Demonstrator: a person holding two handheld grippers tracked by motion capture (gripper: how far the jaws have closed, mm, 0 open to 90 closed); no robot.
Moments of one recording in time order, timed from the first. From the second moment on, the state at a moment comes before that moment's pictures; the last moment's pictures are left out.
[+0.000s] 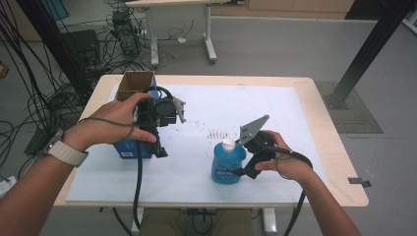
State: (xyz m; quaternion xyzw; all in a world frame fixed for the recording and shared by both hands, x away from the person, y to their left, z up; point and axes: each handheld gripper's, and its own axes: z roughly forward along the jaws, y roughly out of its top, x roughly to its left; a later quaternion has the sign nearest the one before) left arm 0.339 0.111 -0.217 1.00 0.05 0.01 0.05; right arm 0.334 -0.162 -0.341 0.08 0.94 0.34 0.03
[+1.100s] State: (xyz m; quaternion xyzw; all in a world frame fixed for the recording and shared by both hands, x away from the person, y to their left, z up) left arm 0.340 0.113 -0.218 1.00 0.05 0.01 0.05; right arm 0.334 -0.162 -0.346 0.08 0.93 0.35 0.03
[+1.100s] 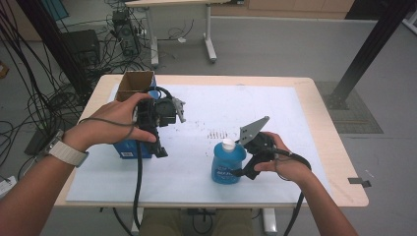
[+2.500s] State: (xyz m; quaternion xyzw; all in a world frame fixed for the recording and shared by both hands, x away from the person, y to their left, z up) left arm 0.341 0.114 -0.217 1.00 0.06 0.01 0.06; right arm 0.334 -0.162 -0.346 0.08 0.93 0.35 0.03
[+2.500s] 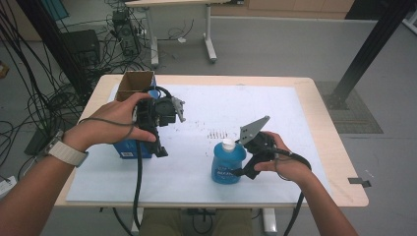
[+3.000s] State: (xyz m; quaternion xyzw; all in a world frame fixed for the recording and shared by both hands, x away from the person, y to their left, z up) left arm 0.339 0.115 -0.215 1.00 0.06 0.01 0.06; right arm 0.334 -0.162 -0.343 0.08 0.93 0.35 0.03
